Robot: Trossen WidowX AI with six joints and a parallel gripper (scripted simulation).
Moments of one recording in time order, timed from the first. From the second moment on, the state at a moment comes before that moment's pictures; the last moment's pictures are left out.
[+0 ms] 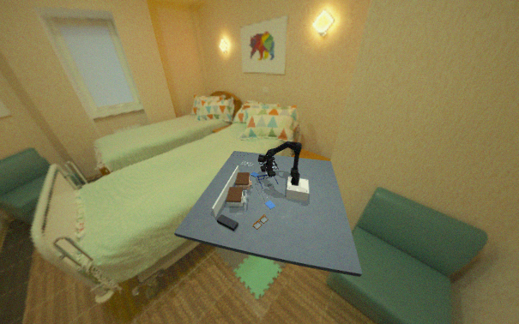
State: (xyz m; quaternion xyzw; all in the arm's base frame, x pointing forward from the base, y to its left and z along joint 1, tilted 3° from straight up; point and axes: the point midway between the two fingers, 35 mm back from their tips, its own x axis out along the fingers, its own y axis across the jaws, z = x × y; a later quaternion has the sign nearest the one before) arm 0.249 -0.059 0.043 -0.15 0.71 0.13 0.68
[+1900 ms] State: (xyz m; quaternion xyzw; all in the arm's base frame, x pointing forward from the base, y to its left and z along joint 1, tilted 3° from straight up) arm 0.252 -0.059 -0.012 -0.15 0.71 0.13 0.68
